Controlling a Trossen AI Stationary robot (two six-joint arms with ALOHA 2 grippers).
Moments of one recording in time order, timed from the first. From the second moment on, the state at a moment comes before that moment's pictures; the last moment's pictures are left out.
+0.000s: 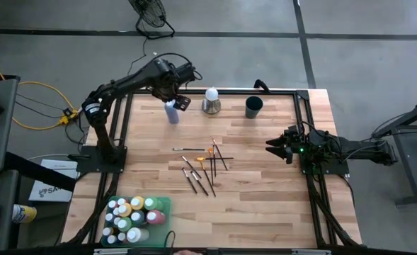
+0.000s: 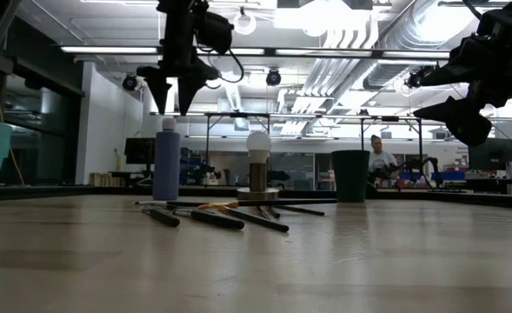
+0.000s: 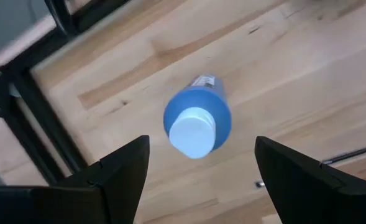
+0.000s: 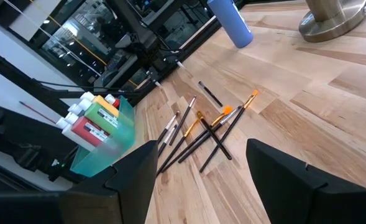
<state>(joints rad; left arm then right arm) 0.57 1.77 1.78 -1.46 -0.20 -0.53 -0.05 0.08 0.10 -0.21 0.05 0.73</state>
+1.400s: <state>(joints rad) 0.64 1.77 1.66 -1.37 -0.10 -0.47 -0.05 0.08 0.10 -0.21 0.05 0.73</state>
